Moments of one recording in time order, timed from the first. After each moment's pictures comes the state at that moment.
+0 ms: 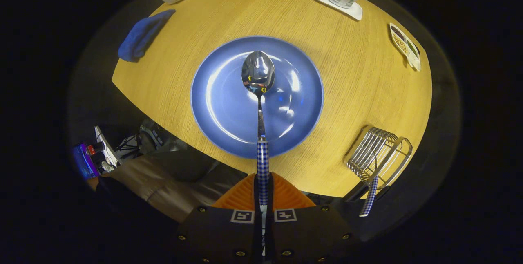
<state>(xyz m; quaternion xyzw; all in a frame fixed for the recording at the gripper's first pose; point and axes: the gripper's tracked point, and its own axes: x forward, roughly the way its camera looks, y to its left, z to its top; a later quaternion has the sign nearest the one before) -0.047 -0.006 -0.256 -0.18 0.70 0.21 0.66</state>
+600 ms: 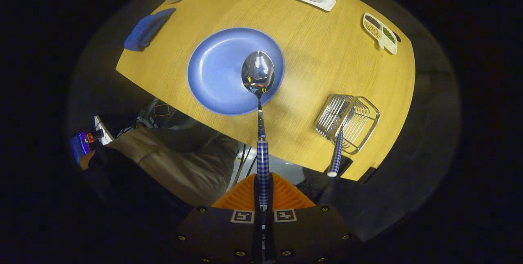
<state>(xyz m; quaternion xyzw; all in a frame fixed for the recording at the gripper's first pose) -0.087 -0.088 -0.201 -0.19 0.72 0.19 0.64</state>
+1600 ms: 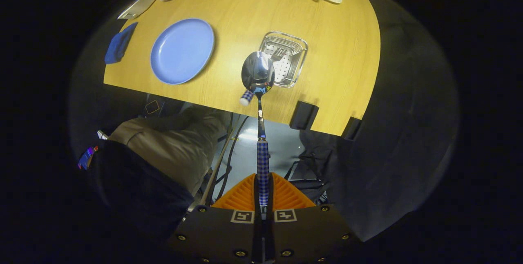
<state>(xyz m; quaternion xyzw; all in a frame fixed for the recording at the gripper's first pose) -0.100 -0.214 -0.168 -0.13 0.78 0.10 0.60</state>
